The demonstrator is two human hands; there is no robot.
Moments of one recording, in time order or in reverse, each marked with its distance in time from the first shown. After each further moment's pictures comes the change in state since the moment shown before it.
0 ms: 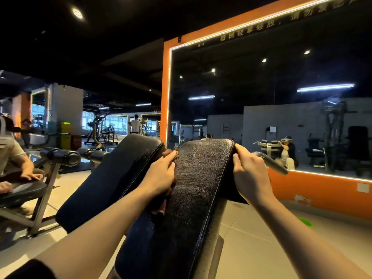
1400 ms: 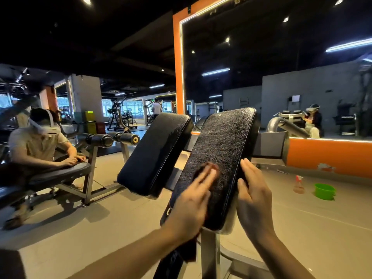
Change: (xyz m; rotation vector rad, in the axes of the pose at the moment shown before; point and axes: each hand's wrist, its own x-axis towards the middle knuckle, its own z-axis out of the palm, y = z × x) left_hand -0.185 -0.013 -0.012 -0.121 -0.128 0.291; right_hand -0.158 -0.081 0.021 0.365 0.084 0.227
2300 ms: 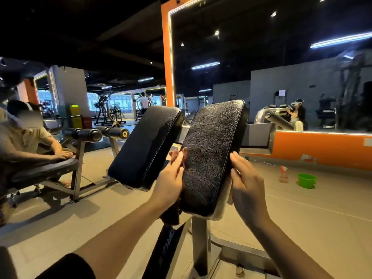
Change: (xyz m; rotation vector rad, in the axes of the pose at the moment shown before) left_hand 0.025 -0.028 -0.015 -0.032 0.080 -0.285; right_hand -0.002 0.001 -0.013 -0.063 -0.057 0.004
